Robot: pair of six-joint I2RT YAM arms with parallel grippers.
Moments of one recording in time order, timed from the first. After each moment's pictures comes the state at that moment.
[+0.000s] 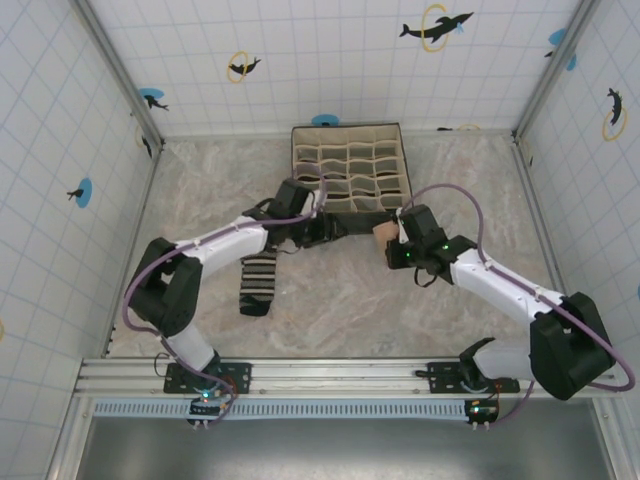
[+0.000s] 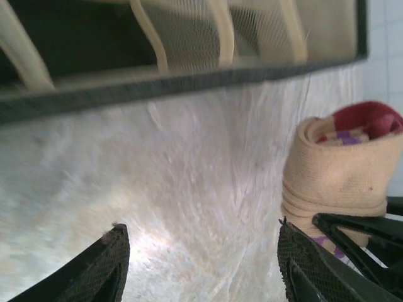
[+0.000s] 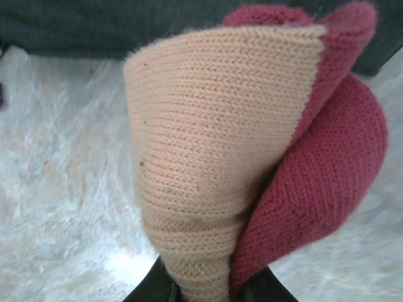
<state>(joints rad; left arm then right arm) -0.60 1.68 1.10 -0.26 0.45 -0.67 0.57 1.28 0.79 -0.44 -0.01 0.35</state>
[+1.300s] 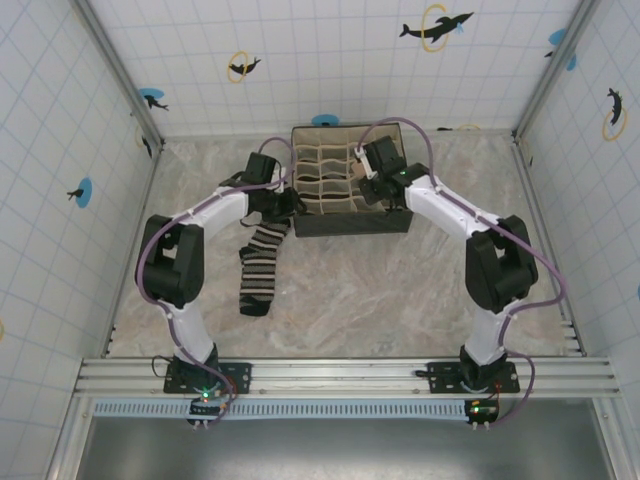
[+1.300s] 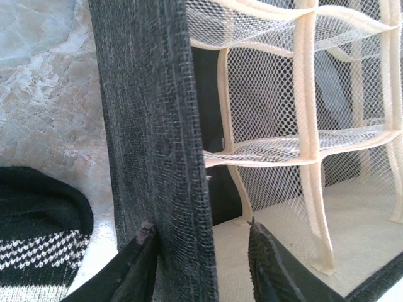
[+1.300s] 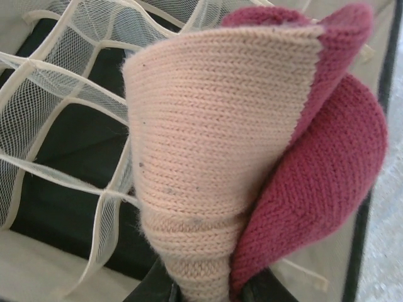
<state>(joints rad) -0.36 1.88 1.30 -0.44 0.41 -0.45 0.53 1.86 1.50 -0.52 0.18 -0.07</state>
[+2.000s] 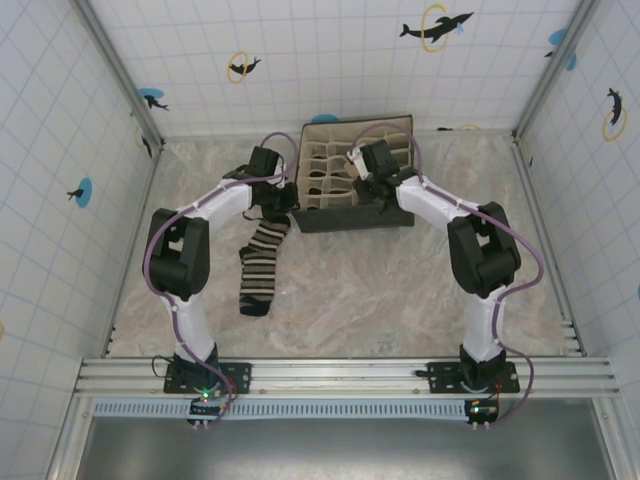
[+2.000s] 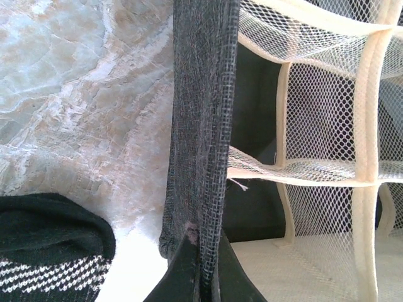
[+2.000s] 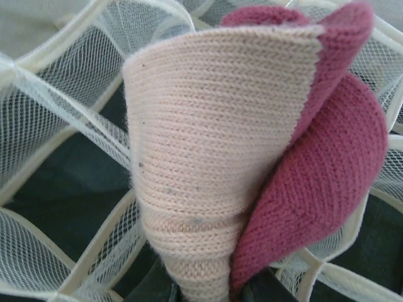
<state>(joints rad) -0.36 1.94 1.41 -0.51 0.35 -0.44 0.51 1.98 1.47 -0.31 0.15 -0.19</state>
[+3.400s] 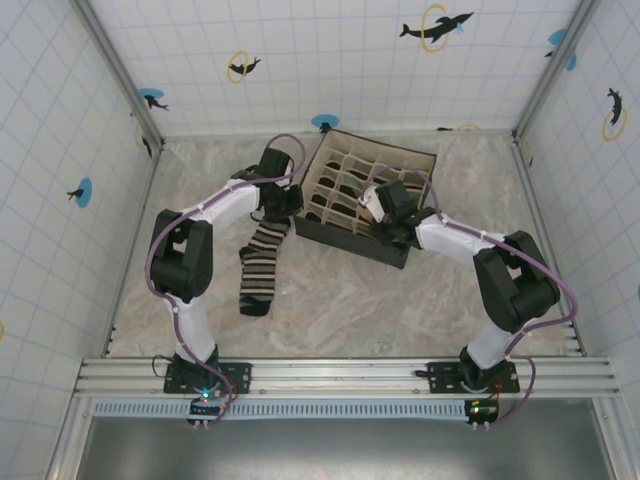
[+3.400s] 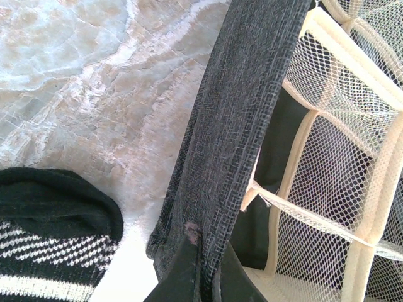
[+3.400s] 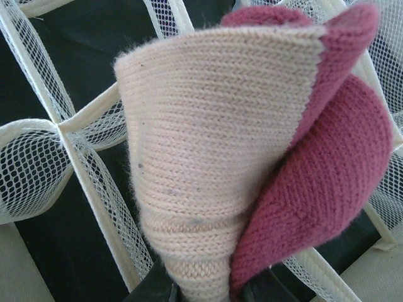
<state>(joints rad) -0.41 1.94 1.43 -0.58 0.20 -0.50 0.54 1.69 1.01 -0.24 0.15 -0.32</state>
